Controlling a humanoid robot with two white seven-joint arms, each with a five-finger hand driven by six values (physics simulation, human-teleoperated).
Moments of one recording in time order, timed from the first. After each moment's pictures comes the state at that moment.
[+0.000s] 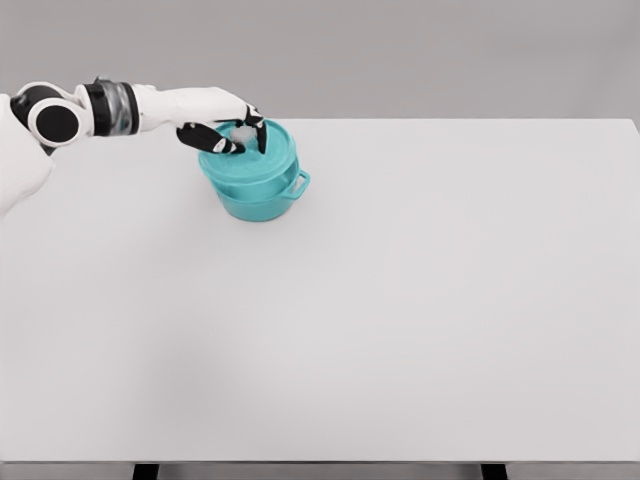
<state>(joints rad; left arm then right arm) -1.15 0.50 -1.05 -0.85 -0.07 -0.61 -0.54 -0.02 0.00 0.12 0.12 0.07 -0.28 0.35</state>
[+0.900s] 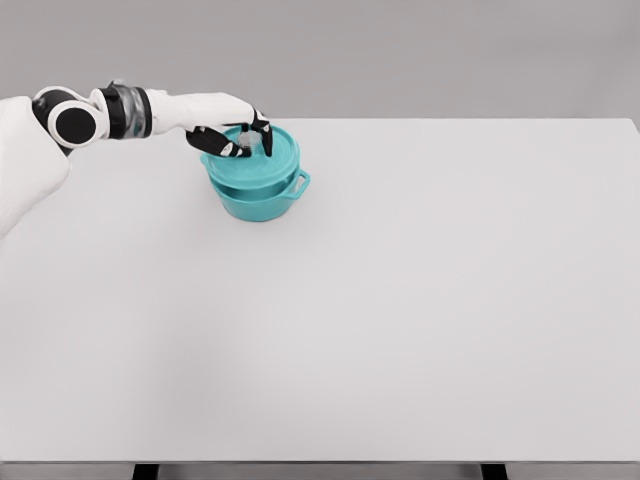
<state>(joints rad) -1.15 0.43 -1.05 -0.76 -0.10 -0.61 -0.54 -0.02 0.00 0.12 0.12 0.07 -0.28 0.35</state>
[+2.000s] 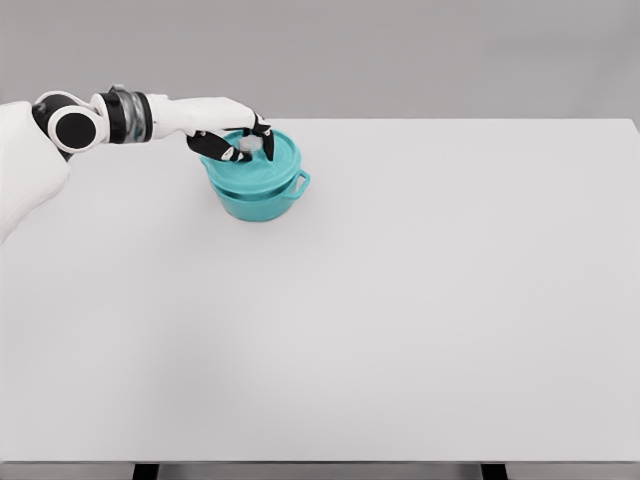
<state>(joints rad) -1.13 0.44 -1.05 -0.78 -0.10 -0.61 -0.54 -0.02 0.00 0.12 0.12 0.07 -0.28 0.35</state>
